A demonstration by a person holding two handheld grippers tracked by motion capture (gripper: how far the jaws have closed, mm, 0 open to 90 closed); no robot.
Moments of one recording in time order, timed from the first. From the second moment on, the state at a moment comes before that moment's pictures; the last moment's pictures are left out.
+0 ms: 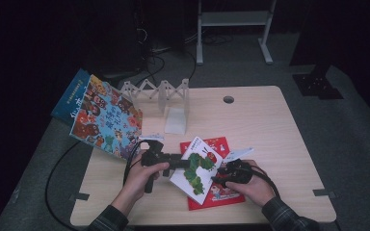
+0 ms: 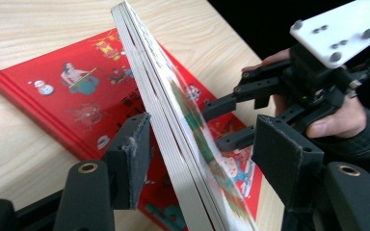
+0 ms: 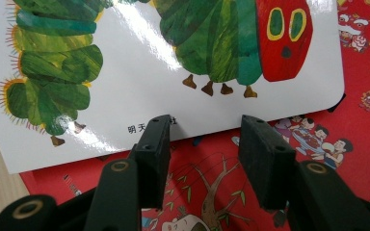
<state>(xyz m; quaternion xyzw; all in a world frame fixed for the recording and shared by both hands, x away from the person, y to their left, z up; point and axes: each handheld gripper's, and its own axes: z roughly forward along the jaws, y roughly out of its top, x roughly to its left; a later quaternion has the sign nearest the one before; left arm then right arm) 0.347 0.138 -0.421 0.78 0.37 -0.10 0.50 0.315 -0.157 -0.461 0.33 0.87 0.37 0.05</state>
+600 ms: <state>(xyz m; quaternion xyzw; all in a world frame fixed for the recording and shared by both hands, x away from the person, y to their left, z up) 0.341 0.114 -0.429 0.81 0.34 -0.15 0.46 0.313 -0.157 -0.462 0.33 0.87 0.37 0.06</state>
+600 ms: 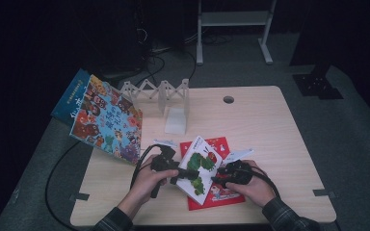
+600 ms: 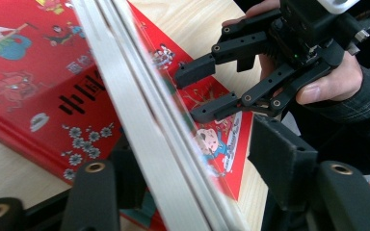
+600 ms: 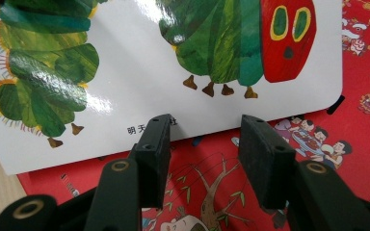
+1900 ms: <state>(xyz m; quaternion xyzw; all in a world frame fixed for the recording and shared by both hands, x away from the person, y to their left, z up) 0.348 0.140 -0.403 0.76 0.42 -0.13 0.48 0.333 -0.214 -0.454 0.38 0.82 0.40 0.14</state>
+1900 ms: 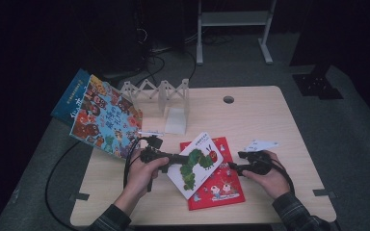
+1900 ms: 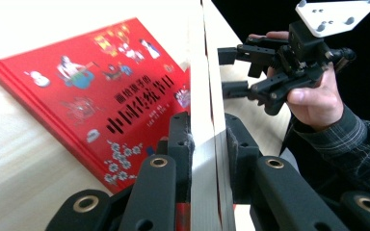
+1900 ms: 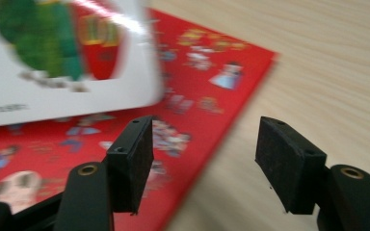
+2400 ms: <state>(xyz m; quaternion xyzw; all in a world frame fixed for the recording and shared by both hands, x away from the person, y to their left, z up) 0.351 0.153 -0.391 0.76 0.42 -0.10 0.49 0.366 -0.279 -0.474 0.50 0.77 0.34 0.21</state>
